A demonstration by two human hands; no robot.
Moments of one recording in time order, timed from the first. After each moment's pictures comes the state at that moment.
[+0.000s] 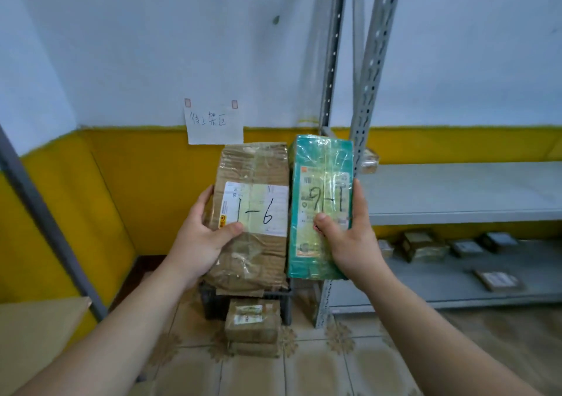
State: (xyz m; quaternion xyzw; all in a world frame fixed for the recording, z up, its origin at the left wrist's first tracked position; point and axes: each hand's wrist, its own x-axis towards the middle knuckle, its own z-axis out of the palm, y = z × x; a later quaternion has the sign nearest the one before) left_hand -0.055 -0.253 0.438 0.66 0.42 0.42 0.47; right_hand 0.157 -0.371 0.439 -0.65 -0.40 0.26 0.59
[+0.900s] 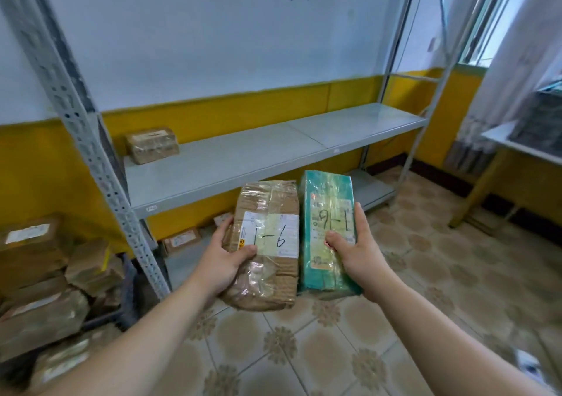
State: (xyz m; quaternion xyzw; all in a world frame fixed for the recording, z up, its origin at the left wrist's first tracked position) left_hand 0.378 -0.532 0.356 0.70 0.28 0.17 0.63; right_hand 0.514 -0.742 0.380 -0.76 -0.12 0.21 0.60
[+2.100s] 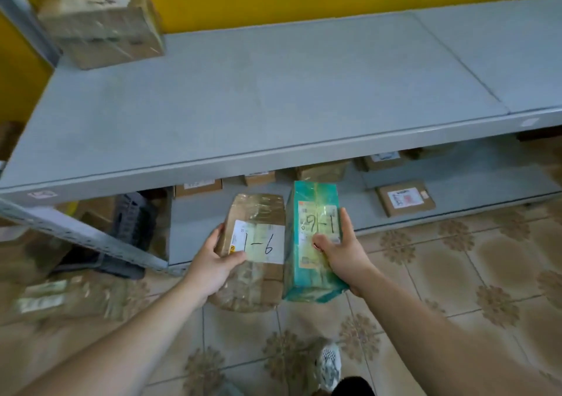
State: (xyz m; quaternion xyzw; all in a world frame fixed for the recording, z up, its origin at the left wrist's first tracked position) left_hand 0.664 -0.301 0.086 0.61 0.55 0.09 0.56; right_hand 0.873 -0.429 0.101 -0.75 -0.11 0.49 0.43
